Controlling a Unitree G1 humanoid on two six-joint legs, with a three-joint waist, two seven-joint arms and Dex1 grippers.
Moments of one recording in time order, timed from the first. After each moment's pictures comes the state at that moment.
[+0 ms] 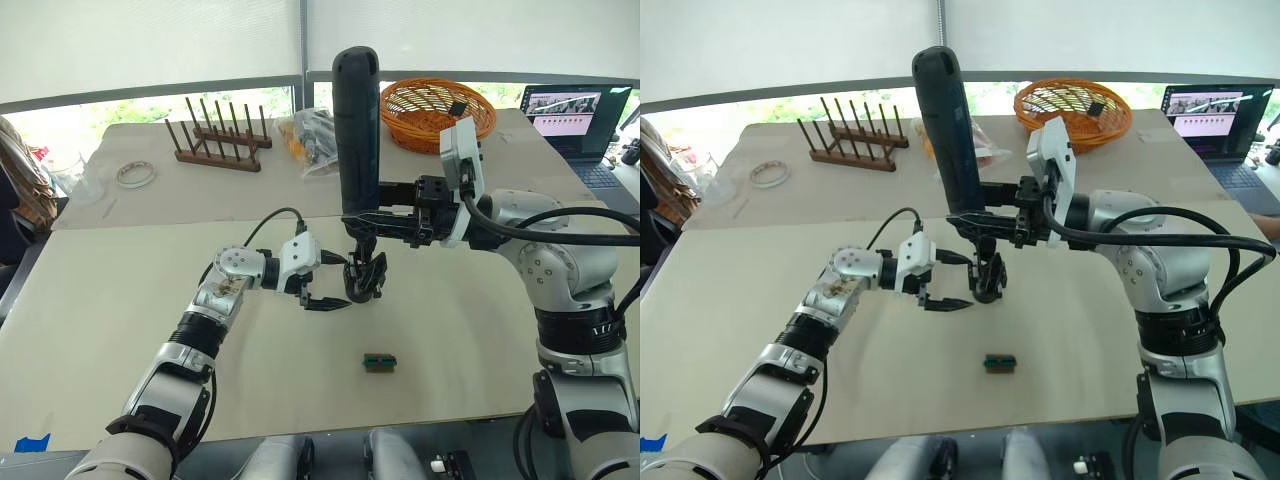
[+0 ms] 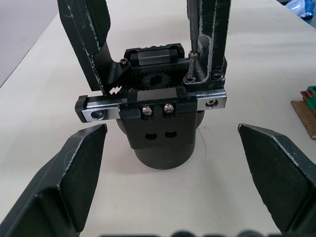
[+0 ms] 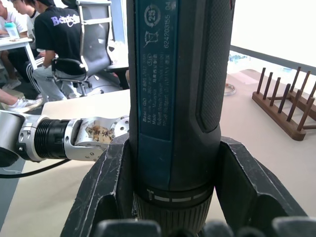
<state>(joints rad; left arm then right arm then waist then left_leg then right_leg) -0.73 0.33 -0.24 0.51 -0.12 -0.07 -1.25 -0.77 -0.60 0.02 -0.18 0.68 0.69 0.98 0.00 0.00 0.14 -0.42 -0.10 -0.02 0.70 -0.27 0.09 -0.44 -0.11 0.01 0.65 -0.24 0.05</state>
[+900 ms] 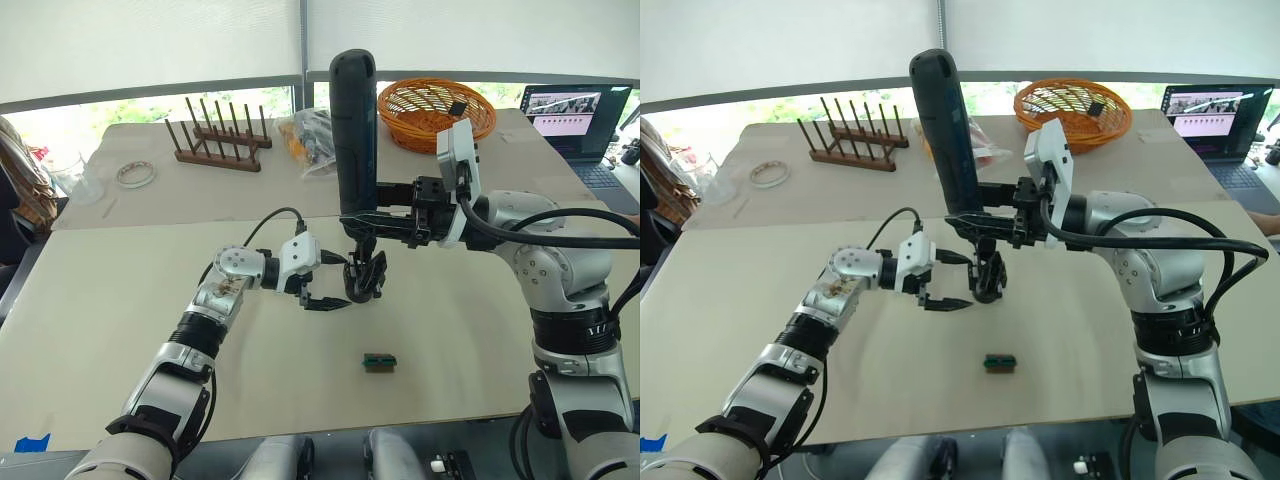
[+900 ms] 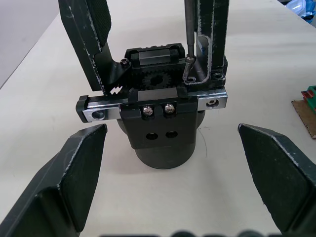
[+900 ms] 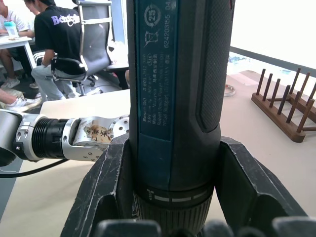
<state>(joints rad) -0.73 0.33 -0.24 0.51 -0.12 -0.07 -1.25 -0.77 -0.58 0.02 -0.18 0.65 0.68 0.99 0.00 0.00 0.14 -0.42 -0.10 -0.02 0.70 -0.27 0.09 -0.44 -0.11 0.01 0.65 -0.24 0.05</state>
